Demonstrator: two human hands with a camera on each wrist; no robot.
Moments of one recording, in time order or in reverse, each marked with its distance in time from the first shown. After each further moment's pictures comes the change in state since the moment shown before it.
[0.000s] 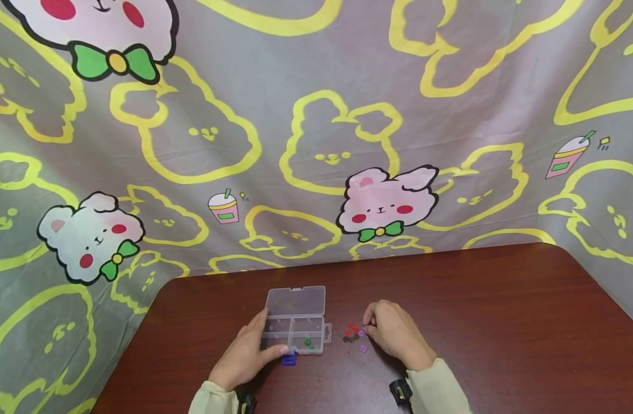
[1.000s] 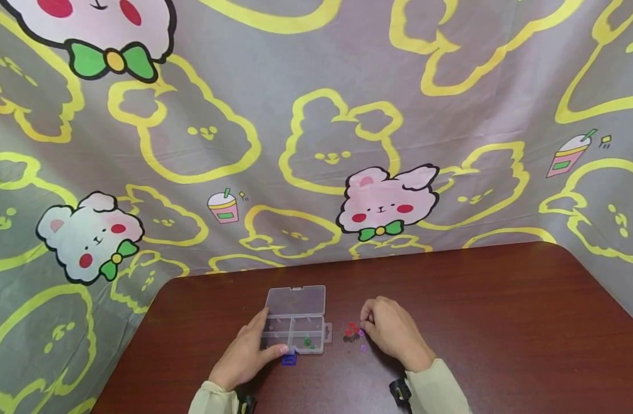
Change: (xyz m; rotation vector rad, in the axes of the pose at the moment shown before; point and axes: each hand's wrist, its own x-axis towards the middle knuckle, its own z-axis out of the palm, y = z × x) left_hand 0.000 0.001 -0.002 -0.010 -0.021 -0.023; right_hand 0.001 -0.008 -0.003 -0.021 0.036 -0.010
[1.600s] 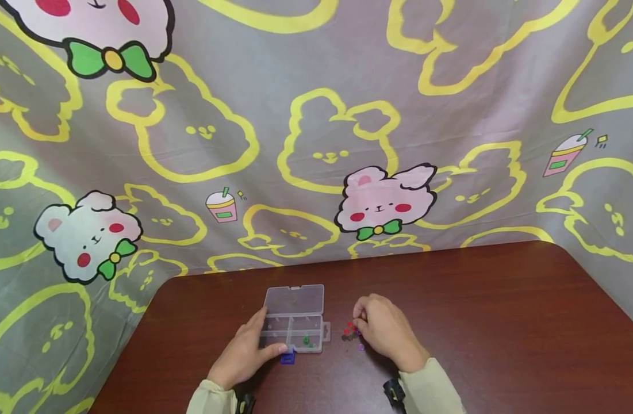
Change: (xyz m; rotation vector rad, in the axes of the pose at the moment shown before) left_hand 0.000 0.003 0.000 0.003 -0.017 -0.036; right_hand -0.001 -0.013 0.001 0.019 0.026 -0.011
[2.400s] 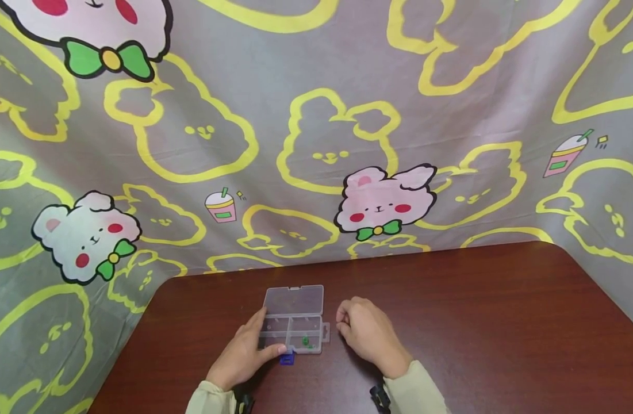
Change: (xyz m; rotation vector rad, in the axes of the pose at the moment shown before) left_hand 0.001 -0.002 0.001 0.006 0.017 0.028; right_hand 0.001 -0.024 0.013 -0.002 0.039 -0.063
